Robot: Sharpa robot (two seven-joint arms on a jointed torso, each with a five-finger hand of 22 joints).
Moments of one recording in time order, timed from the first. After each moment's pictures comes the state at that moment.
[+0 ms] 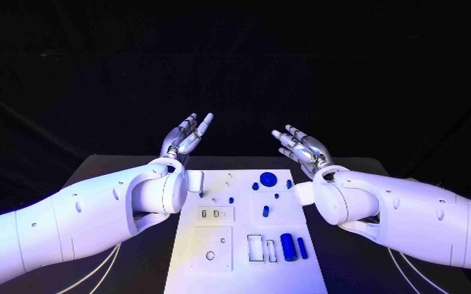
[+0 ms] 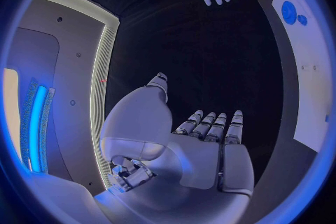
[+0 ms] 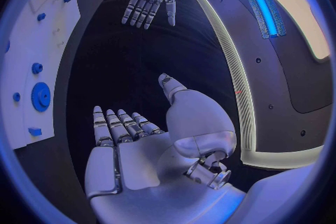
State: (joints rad) left arm 1.15 -0.72 -0.02 1.48 0.03 -0.63 0.46; left_hand 1.14 0.04 -0.01 0.28 0.15 0.10 0.13 0.01 0.02 0.06 0.18 0.01 0.01 0.05 0.19 0.00 0.01 0.05 0.10 0.28 0.02 0.02; right arm 1.16 -0.77 -0.11 1.52 -0.06 -0.54 0.38; right_hand 1.01 0.11 0.18 -0.01 0.24 0.09 0.13 0.02 0.02 0.12 0.26 0.02 0.02 0.12 0.24 0.01 0.02 0.08 0.16 0.28 0.04 0.03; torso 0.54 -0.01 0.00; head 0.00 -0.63
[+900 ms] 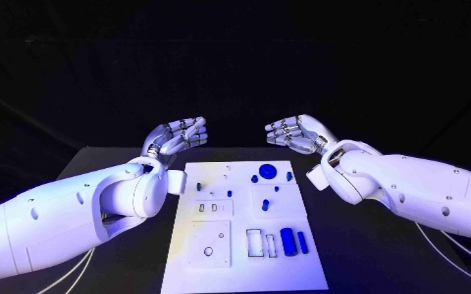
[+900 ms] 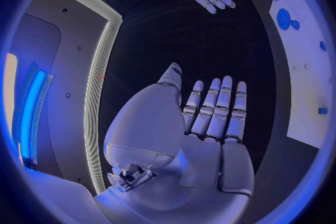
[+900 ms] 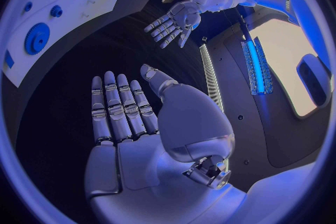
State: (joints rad) left arm 1.16 -0.87 -0.02 1.62 0.05 -0.55 0.47; left_hand 1.40 0.04 -0.02 0.23 0.16 0.74 0.19 0.13 0.07 0.81 0.23 0.14 0.07 0.79 0.20 0.18 0.08 0.09 0.59 0.29 0.22 0.10; right arm 1.26 -0.79 -0.12 1.45 -0.67 -0.46 0.29; right_hand 1.24 0.06 0.29 -0.20 0.24 0.83 0.21 0.13 0.07 0.92 0.20 0.12 0.06 0.93 0.17 0.13 0.06 0.16 0.63 0.28 0.28 0.13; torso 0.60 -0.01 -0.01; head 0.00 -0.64
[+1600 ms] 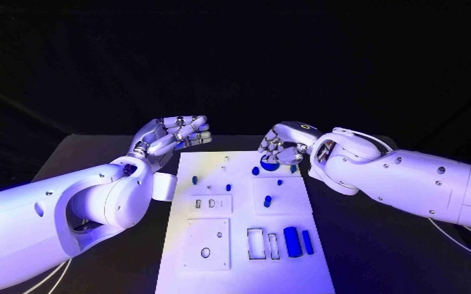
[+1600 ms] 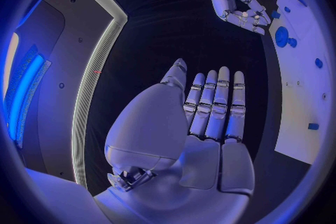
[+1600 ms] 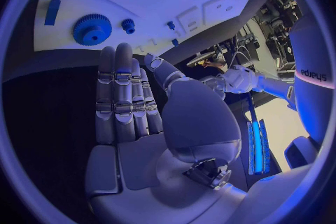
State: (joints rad) left arm 1.21 -0.98 0.00 1.79 0.03 -0.46 0.45; left_hand 1.47 0.03 -0.03 0.16 0.16 0.94 0.22 0.14 0.07 1.00 0.17 0.14 0.07 0.99 0.14 0.18 0.09 0.17 0.74 0.29 0.29 0.10; right arm 1.33 -0.75 -0.12 1.44 -1.43 -0.32 0.01; right_hand 1.23 -0.06 0.28 -0.19 0.28 1.09 0.15 0.13 0.08 1.29 0.06 0.09 0.11 1.46 -0.01 0.35 0.26 0.18 1.14 0.10 0.56 0.24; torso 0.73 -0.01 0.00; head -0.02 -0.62
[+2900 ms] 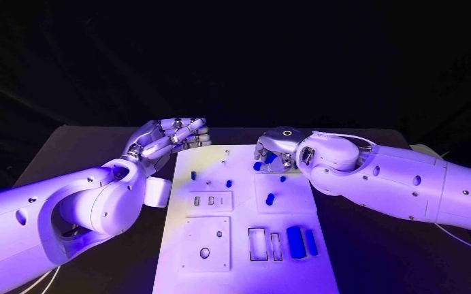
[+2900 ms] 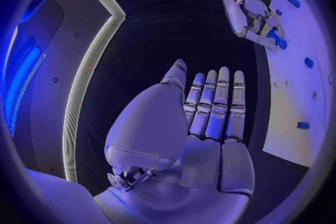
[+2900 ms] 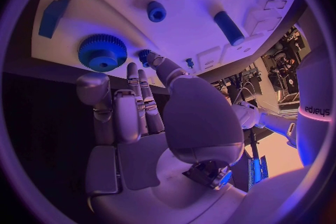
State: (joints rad) left arm 1.22 -1.02 0.01 1.84 0.02 -0.42 0.43; left_hand 1.47 0.03 -0.03 0.16 0.16 0.95 0.22 0.13 0.07 1.00 0.17 0.13 0.07 0.99 0.14 0.17 0.09 0.17 0.75 0.29 0.29 0.10; right arm 1.33 -0.69 -0.12 1.42 -1.73 -0.20 -0.12; right_hand 1.25 -0.11 0.32 -0.11 0.29 1.09 0.14 0.08 0.10 1.18 0.08 0.08 0.17 1.47 0.00 1.36 1.23 0.13 1.29 0.10 1.14 0.91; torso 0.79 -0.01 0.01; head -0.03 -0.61
